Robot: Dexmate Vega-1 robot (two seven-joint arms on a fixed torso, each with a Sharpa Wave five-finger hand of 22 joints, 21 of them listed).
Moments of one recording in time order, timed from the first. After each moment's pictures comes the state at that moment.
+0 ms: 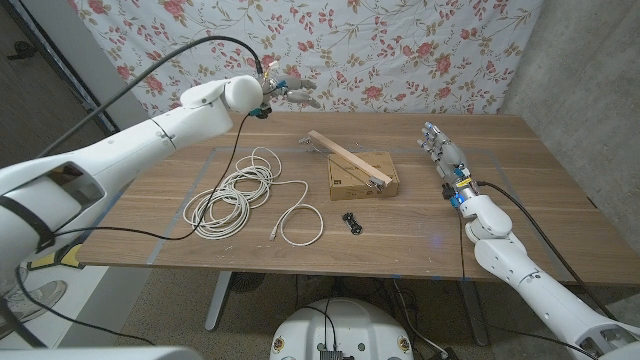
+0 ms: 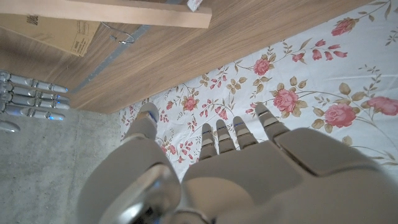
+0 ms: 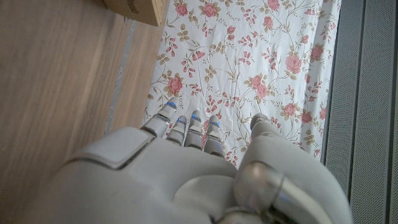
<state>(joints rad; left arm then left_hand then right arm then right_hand) 0.29 0.83 0.83 -1.65 0.30 0.33 -0.30 0.42 0.00 0.53 -0.18 0.18 0.08 -0.08 0.24 0.17 0.05 -0.06 0.27 0.19 0.02 0.00 0.21 0.17 0.01 0.12 0.29 0.19 -0.95 -0.51 -0.30 -1.29 0.67 0.53 0.14 0.39 0.12 0.24 -0.03 0.19 0.18 0.01 0.19 0.18 0.16 0.07 0.22 0.20 0.00 0.04 0.20 0.20 0.19 0.04 0.21 0.18</state>
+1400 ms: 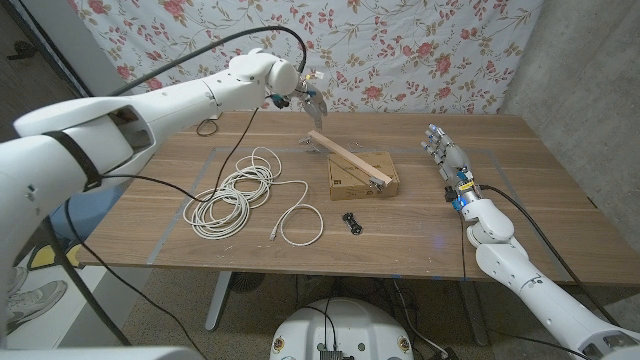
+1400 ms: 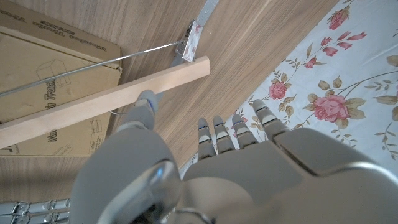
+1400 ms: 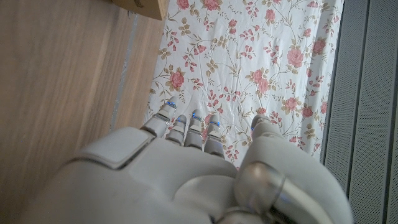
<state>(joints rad) -0.21 0.57 1.32 -1.32 0.55 0.16 -0.64 0.57 -0.05 0.52 -0.18 0.20 0.17 -0.11 0.24 0.18 0.11 -0.09 0.27 0.19 0.05 -0.02 0.20 0.17 0.07 0.11 0.30 0.19 -0.98 -0.51 -0.30 -1.29 0.68 0.57 0.12 0.37 0.11 0.25 -0.03 0.19 0.19 0.01 0.19 0.18 0.18 0.08 0.22 0.20 0.01 0.05 0.20 0.20 0.20 0.04 0.21 0.18</state>
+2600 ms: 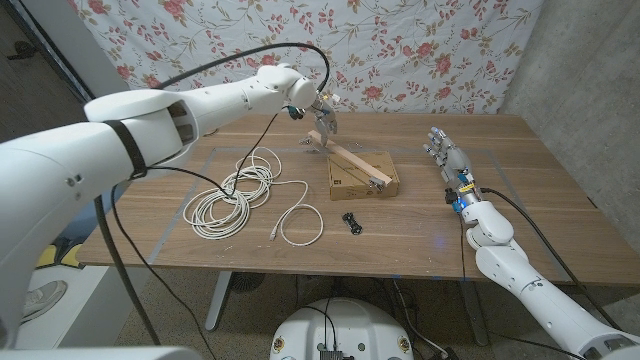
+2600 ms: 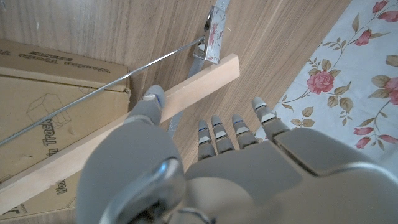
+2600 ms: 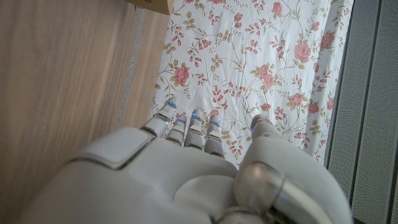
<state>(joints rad) -0.27 0.32 1.45 -0.92 0.59 -0.08 -0.57 0.69 -0.04 0.52 -0.17 0.21 0.15 -0.11 0.22 0.18 0.13 -0.11 0.25 0.19 0.06 -0.02 0.19 0.17 0.09 0.10 0.29 0.19 -0.99 -0.51 -0.29 -1.30 0.67 0.57 0.08 0.37 0.12 0.25 -0.04 0.19 0.19 0.01 0.19 0.18 0.18 0.08 0.22 0.20 0.02 0.04 0.20 0.20 0.20 0.04 0.21 0.18</state>
